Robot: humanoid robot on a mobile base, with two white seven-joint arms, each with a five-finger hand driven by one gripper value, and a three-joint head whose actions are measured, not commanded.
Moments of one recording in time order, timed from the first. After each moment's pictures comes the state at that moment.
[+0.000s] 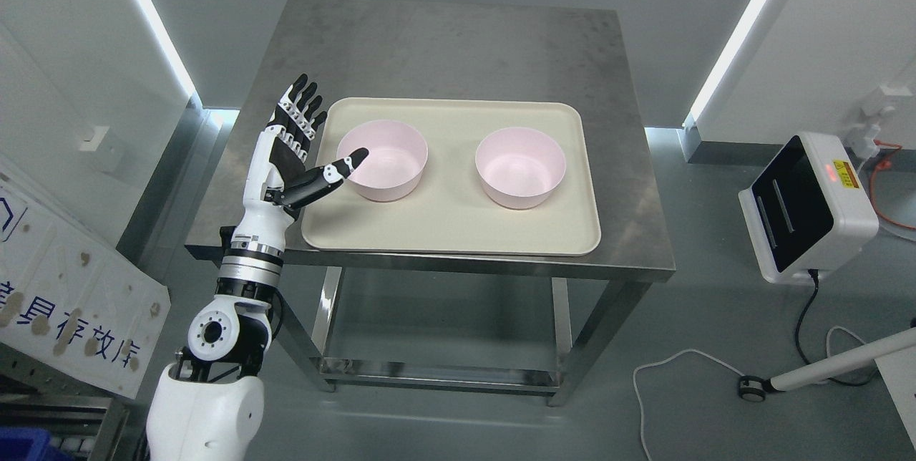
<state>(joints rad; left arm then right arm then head) -0.30 0.02 -0.03 -1.56 0.23 -0.13 -0.09 0.00 0.00 0.00 0.00 0.00 0.03 0.01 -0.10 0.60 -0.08</state>
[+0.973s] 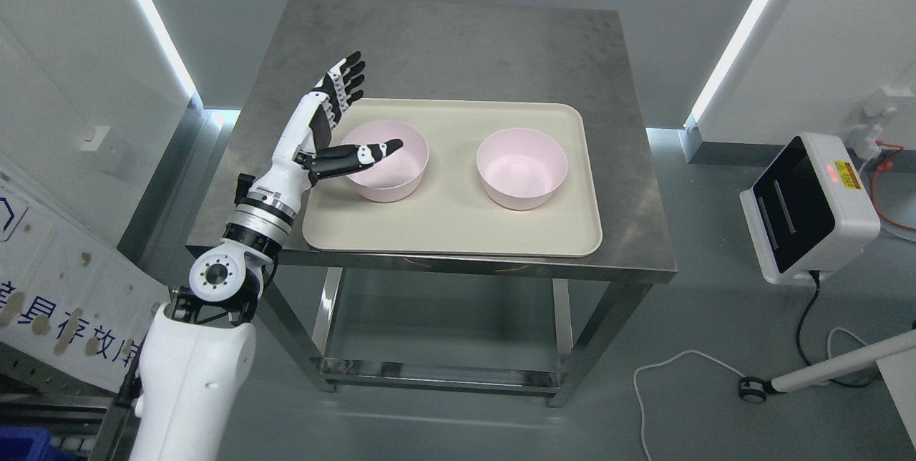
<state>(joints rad) -0.51 0.09 -0.10 -1.44 0.04 0.01 -0.32 0.00 0.00 0.00 0.00 0.00 0.04 0.01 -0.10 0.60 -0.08</state>
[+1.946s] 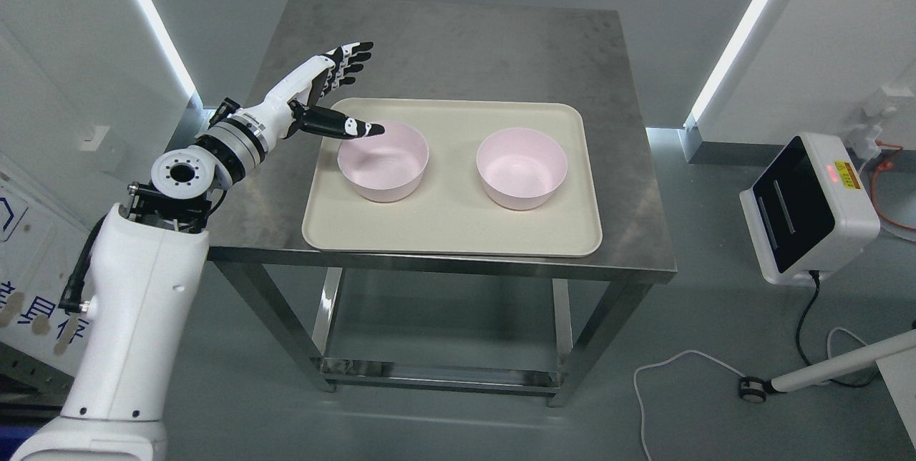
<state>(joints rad) -0.74 0.22 -0.11 -1.24 -0.14 0.13 -0.57 0.00 0.00 0.00 0.00 0.00 0.03 0.01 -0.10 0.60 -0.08</state>
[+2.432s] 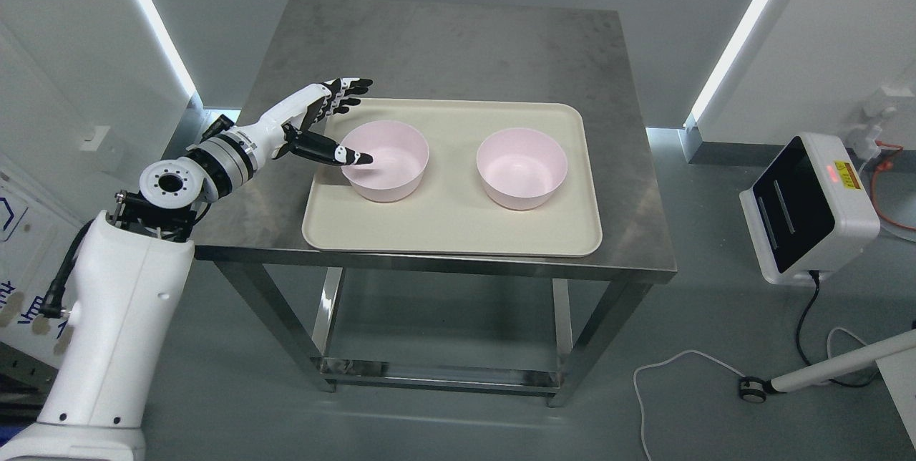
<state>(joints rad) -0.74 0.26 -0.15 -1.22 -0.16 0.12 -0.61 0.00 0.00 0.00 0.00 0.00 0.03 0.01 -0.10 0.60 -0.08</state>
